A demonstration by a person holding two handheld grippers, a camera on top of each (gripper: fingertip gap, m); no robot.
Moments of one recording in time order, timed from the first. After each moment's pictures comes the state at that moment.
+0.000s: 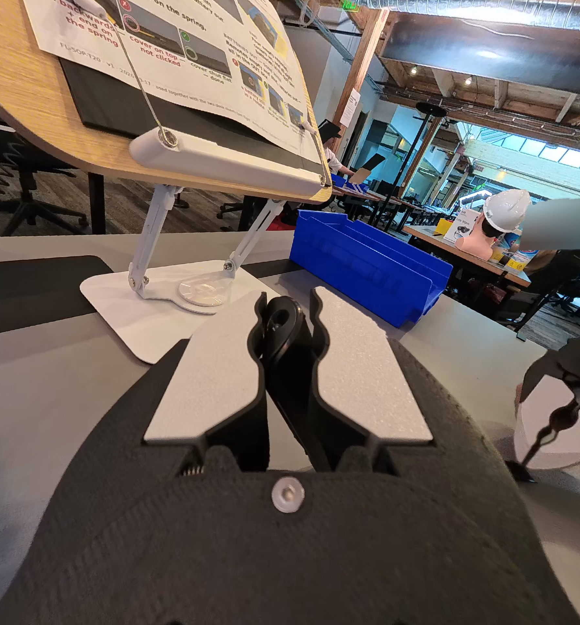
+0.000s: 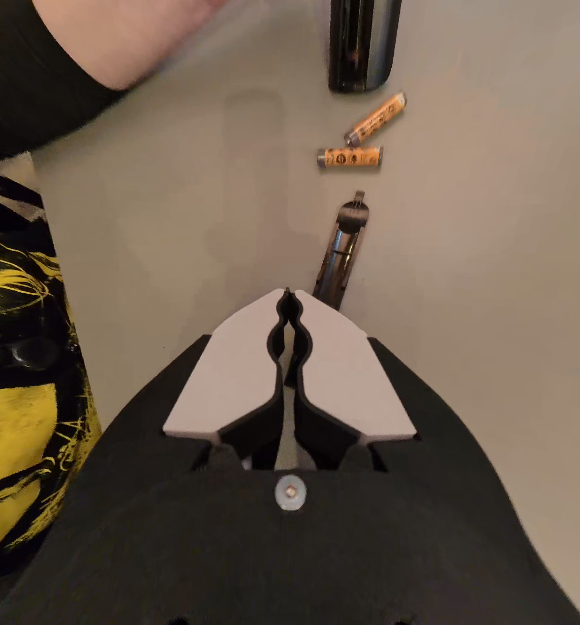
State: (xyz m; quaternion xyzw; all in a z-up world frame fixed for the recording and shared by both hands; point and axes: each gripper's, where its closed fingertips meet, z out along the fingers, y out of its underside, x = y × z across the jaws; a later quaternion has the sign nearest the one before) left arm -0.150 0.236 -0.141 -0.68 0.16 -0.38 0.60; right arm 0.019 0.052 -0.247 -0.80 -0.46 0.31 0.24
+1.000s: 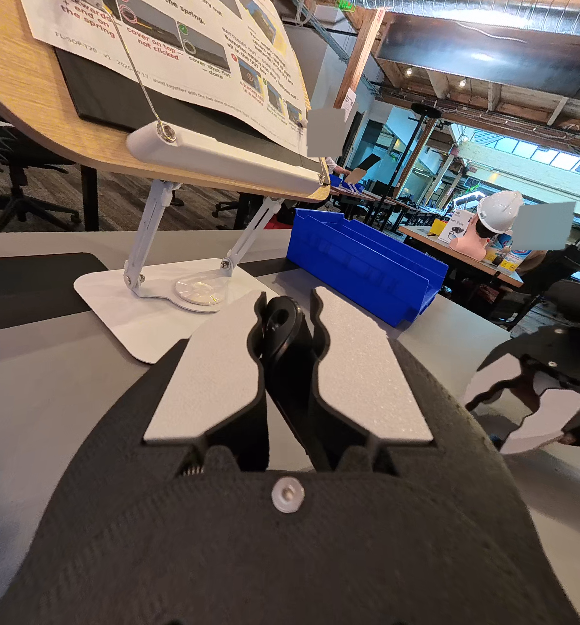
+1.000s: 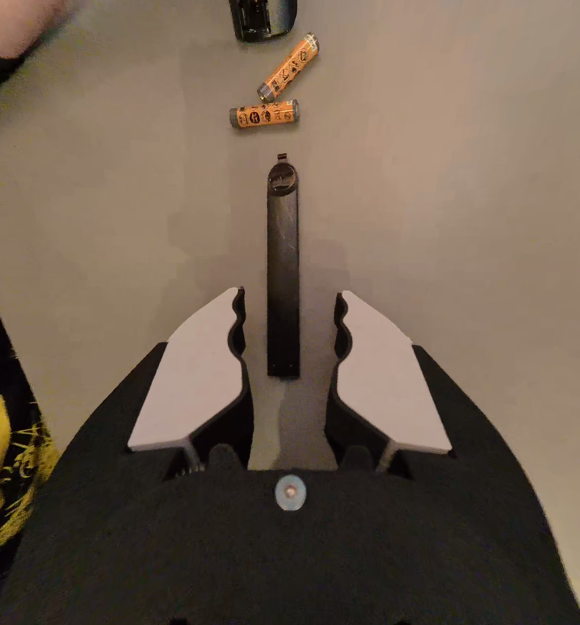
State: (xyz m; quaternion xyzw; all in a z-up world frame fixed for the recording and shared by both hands) left arm -0.150 0.238 -0.143 -0.68 0.16 -0.39 0.60; right arm 0.049 0.082 -0.266 -0.84 -0.44 0.24 0.22
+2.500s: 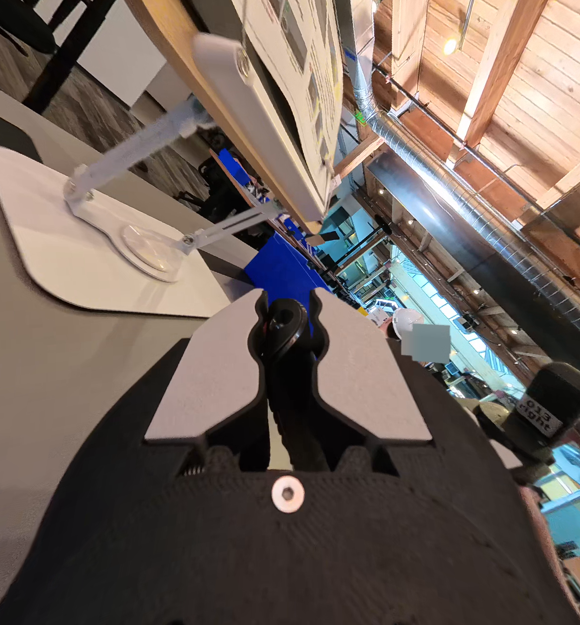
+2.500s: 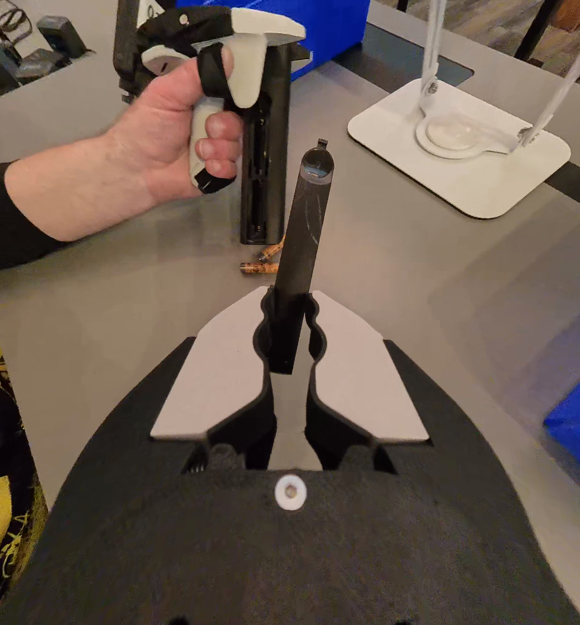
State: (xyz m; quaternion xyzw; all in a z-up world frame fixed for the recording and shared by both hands) left arm -0.134 0.245 -0.153 -0.66 -0.04 -0.55 0.52; right arm 0.032 0.106 -0.169 -0.78 -0.41 0.25 0.39
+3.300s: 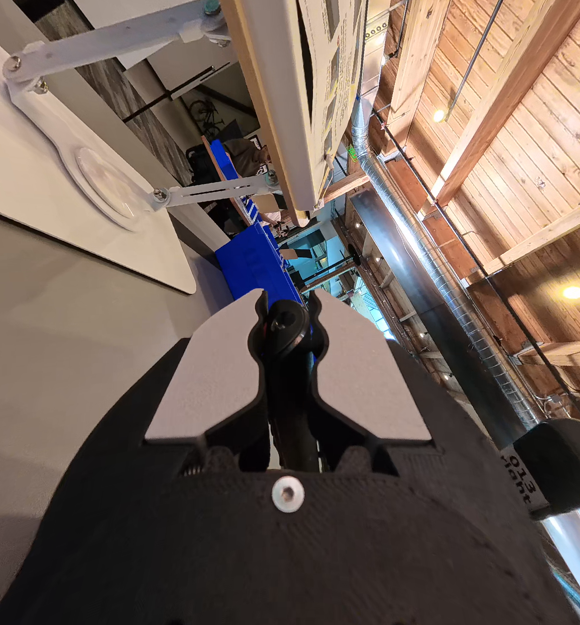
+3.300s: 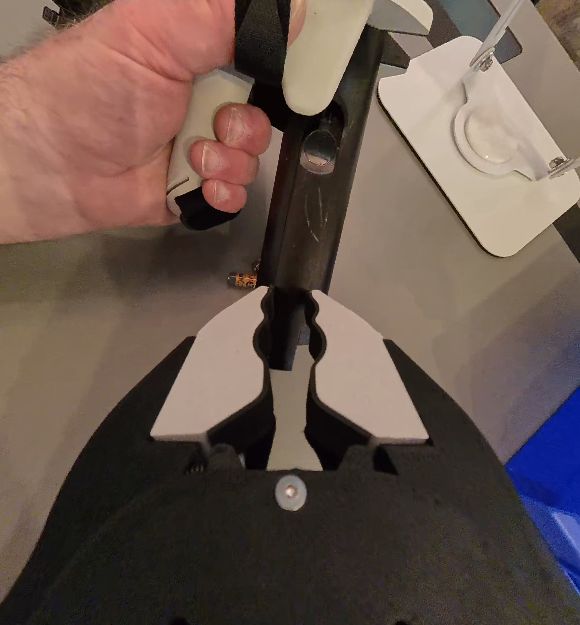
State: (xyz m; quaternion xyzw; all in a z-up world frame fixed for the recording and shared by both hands) left arm -0.101 0.236 -0.160 -0.63 -0.13 -0.61 0.46; right arm -0.028 0.123 -0.204 -0.79 -0.50 0.10 0.35
